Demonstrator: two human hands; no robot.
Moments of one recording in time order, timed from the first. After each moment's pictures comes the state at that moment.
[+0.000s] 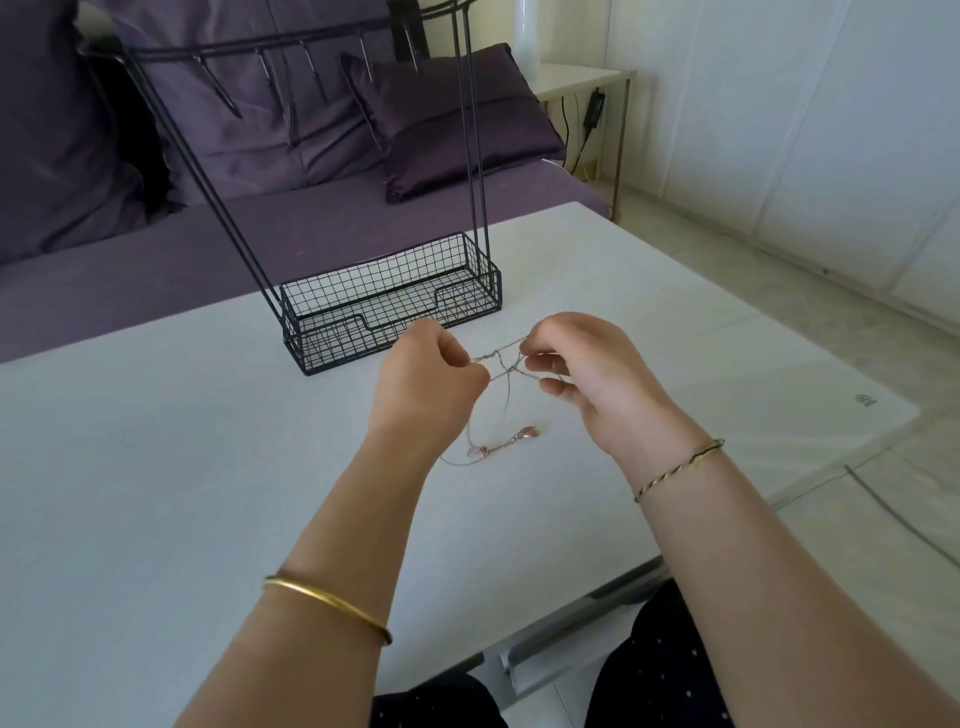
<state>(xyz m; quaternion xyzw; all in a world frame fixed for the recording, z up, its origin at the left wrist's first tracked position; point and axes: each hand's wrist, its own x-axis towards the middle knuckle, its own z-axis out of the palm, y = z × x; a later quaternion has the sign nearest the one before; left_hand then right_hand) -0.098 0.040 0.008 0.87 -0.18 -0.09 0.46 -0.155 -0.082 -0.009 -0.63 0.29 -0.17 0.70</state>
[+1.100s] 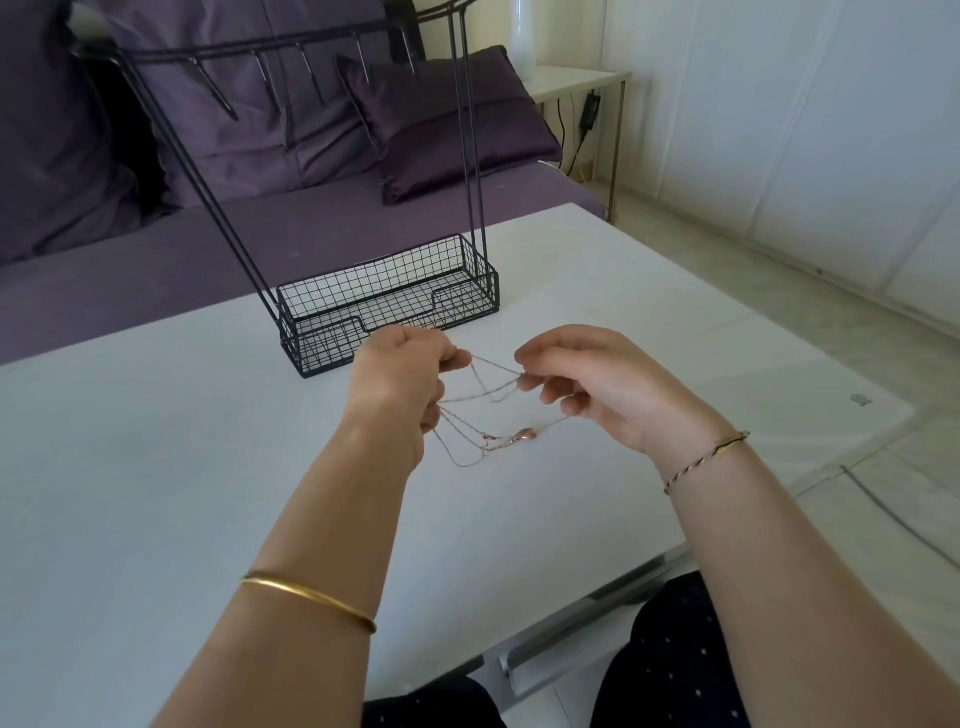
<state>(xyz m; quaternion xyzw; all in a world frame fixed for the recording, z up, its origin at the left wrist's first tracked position) -0.095 0.045 0.026 0.75 -0.02 -0.20 0.63 -0.167 -0.095 -0.008 -0.69 0.24 -0.08 0.68</state>
